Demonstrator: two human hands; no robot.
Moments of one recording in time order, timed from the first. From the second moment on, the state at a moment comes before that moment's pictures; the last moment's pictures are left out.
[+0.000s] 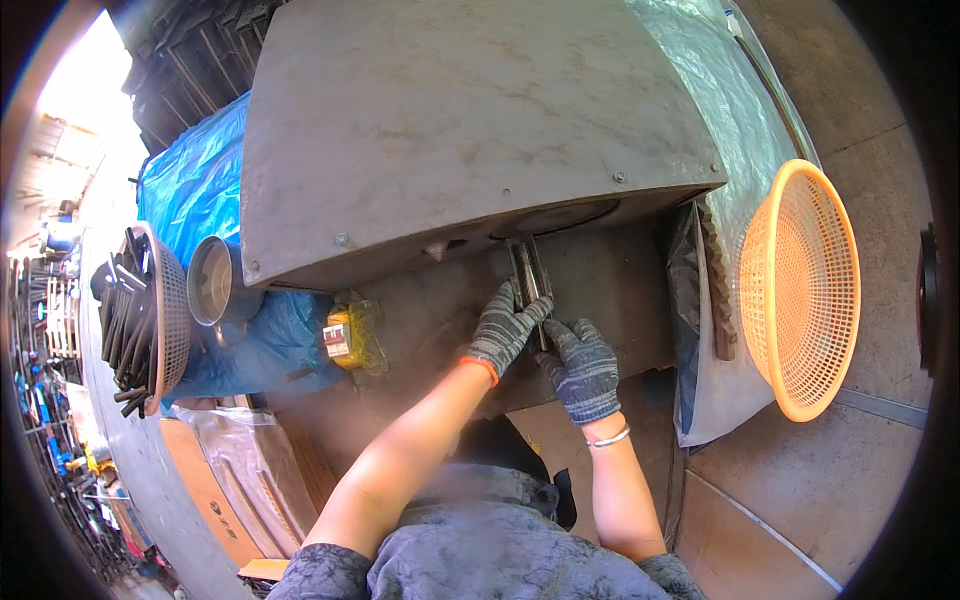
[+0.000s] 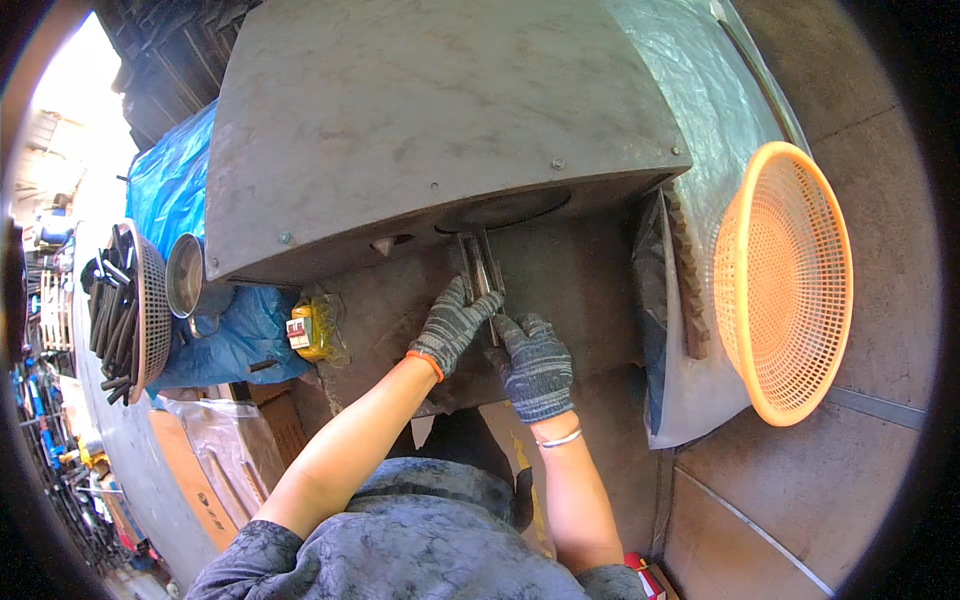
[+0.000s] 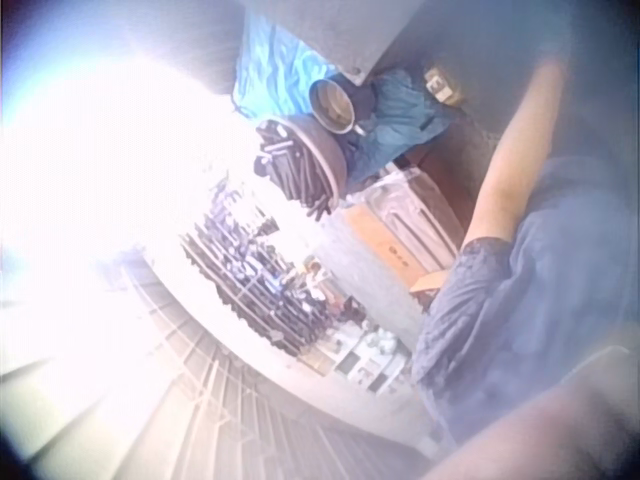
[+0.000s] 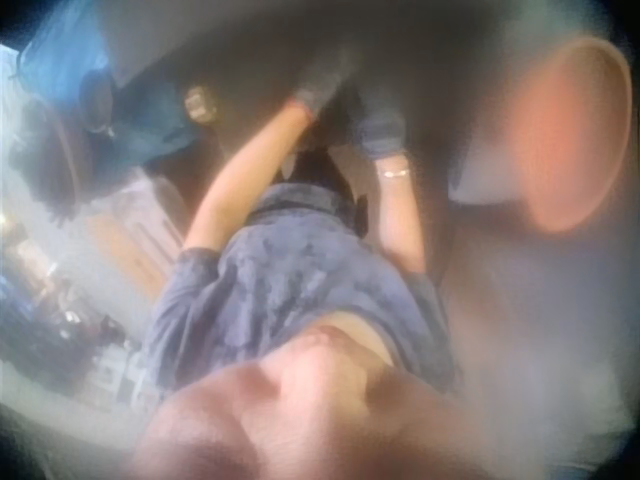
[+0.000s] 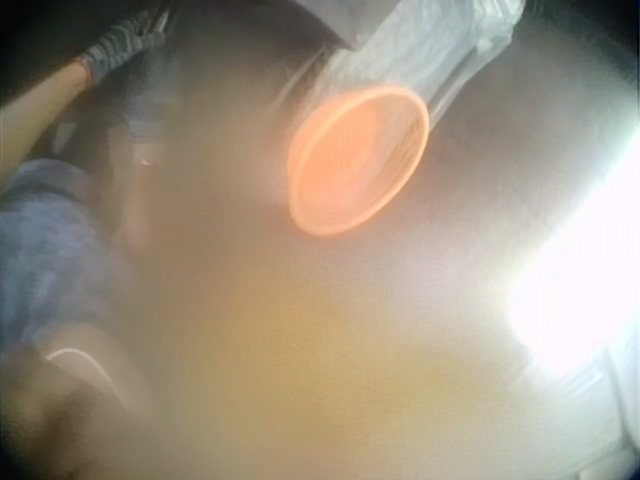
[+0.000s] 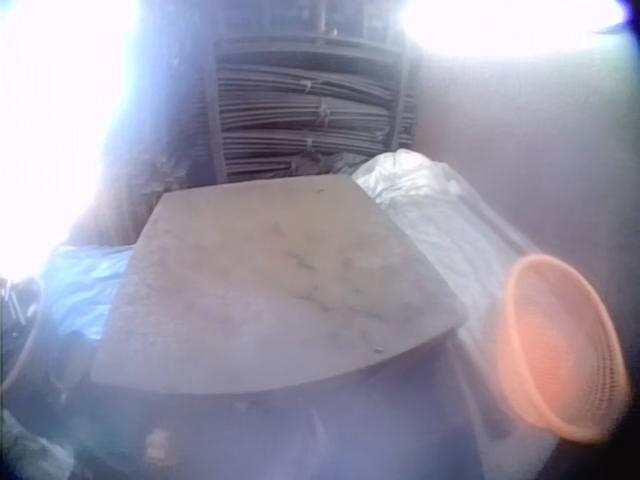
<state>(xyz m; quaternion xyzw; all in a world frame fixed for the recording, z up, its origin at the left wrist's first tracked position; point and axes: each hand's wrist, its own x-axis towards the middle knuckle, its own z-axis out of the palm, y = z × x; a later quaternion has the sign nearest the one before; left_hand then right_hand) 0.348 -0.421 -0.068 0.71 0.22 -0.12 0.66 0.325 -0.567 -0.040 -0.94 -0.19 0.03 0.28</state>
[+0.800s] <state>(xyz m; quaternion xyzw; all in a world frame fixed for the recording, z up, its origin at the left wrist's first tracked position) 0.345 -0.419 -0.092 0.63 0.18 -0.13 0.75 0.330 -0.559 -0.084 -0.91 -0.23 -0.20 0.30</state>
